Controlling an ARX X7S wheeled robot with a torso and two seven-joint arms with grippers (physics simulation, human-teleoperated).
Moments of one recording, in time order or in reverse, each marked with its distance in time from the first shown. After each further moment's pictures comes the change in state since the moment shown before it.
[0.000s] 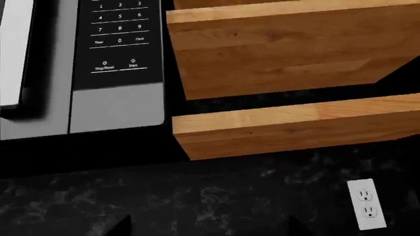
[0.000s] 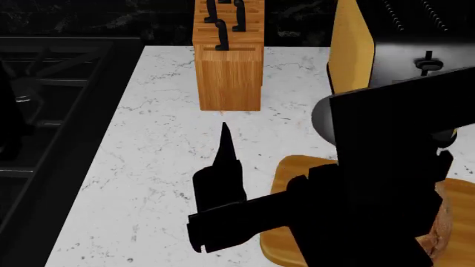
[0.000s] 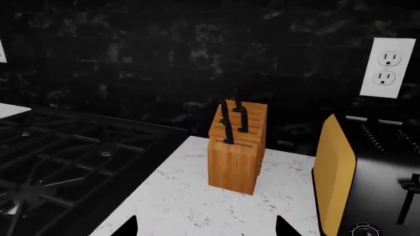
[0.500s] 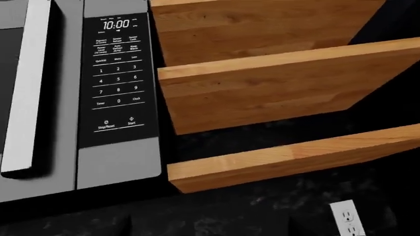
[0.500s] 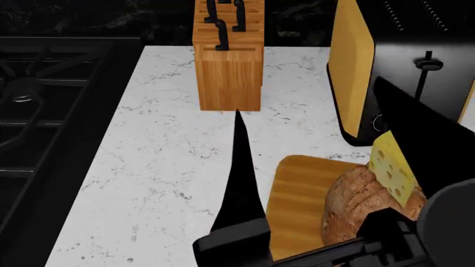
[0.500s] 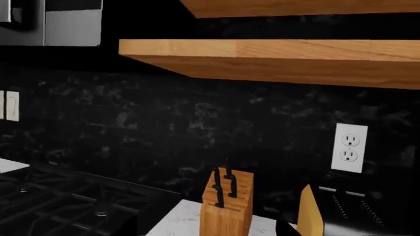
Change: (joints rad) left arm -1.316 -0.484 1.562 0.093 -0.207 0.799 -0.404; right arm 0.051 -0.017 0.386 -0.244 0.315 0.087 0.266
